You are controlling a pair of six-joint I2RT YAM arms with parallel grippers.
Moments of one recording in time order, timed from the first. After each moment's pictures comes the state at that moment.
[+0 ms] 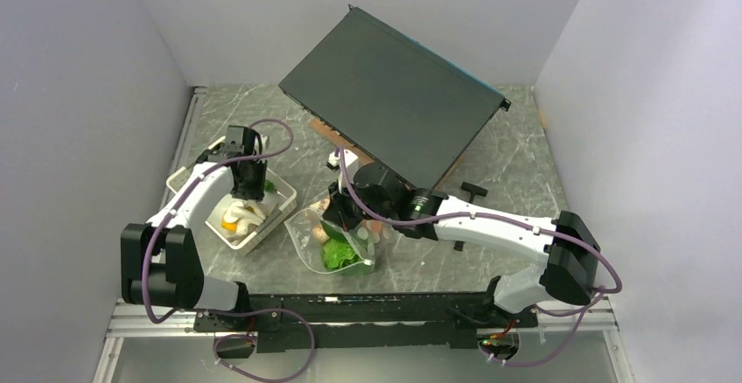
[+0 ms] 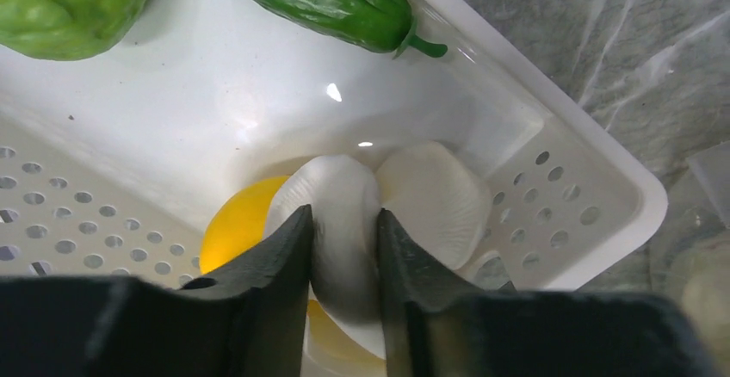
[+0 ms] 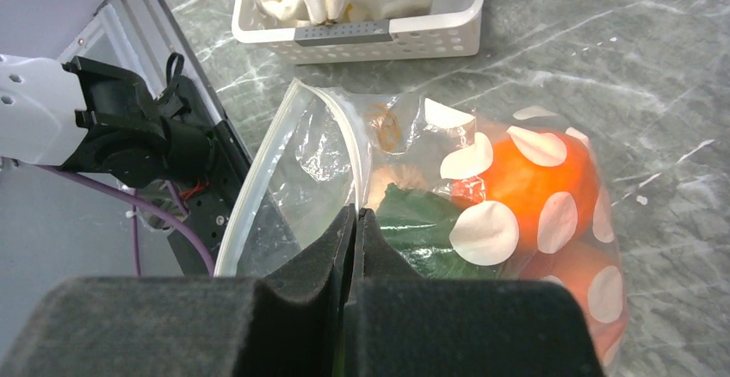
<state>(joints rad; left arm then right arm) -0.10 1.39 0.97 -0.73 -0.08 -0.02 1.10 1.41 1.07 -0.13 -0.05 0.37</state>
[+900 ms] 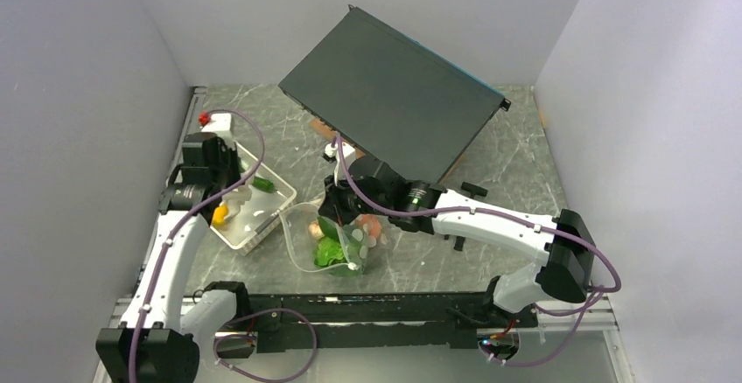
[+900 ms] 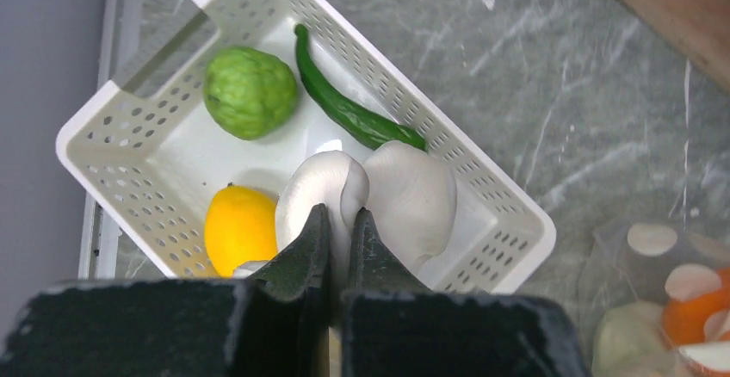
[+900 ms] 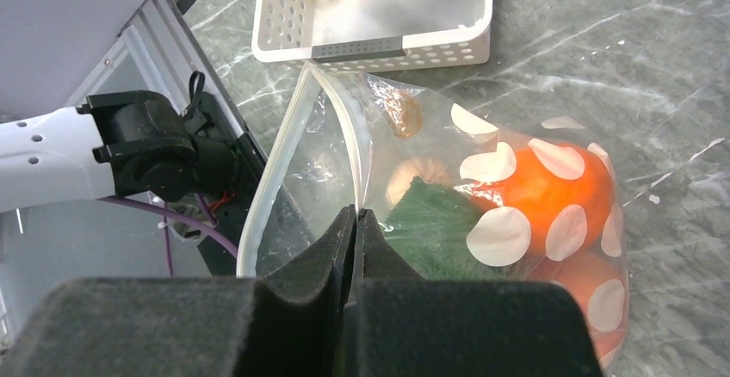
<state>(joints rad) -0.05 0.97 0.91 -0.57 -0.10 -0.04 1.10 1.45 1.19 -0.23 -0.05 0.42</state>
